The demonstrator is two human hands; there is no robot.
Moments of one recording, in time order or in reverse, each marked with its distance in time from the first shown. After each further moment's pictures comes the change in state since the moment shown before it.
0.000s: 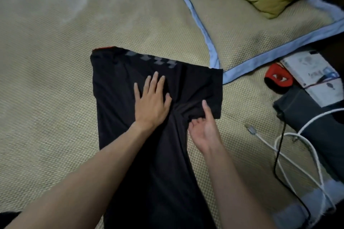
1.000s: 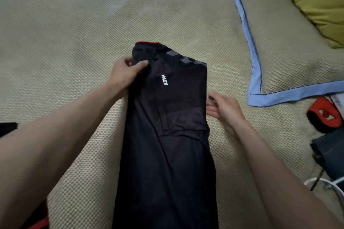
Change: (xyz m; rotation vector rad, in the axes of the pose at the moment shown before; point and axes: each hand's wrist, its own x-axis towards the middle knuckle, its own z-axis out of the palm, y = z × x) left_hand 0.058 -0.154 -0.077 -1.053 0.120 -0.676; right_hand 0.064 -0.033 0.080 -1.061 0.022 -0.158
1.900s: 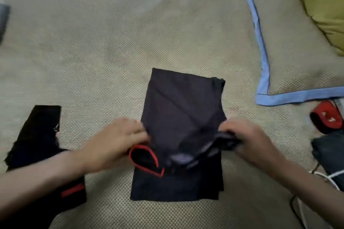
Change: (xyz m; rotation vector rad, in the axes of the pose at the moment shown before) left_hand -0.214 -0.003 -0.124 0.912 -0.651 1.007; right_hand -0.127 -0.007 -0.044 -1.050 -0.329 -0.999
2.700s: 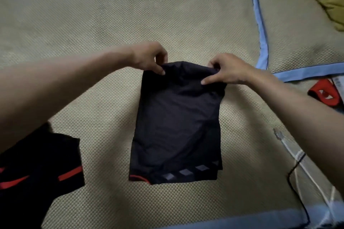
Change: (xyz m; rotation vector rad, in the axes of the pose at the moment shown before) left_hand 0.154 -0.077 -0.032 -0.102 -0.279 -0.468; right_hand 0.128 0.030 -0.017 0.047 -0.315 0.347
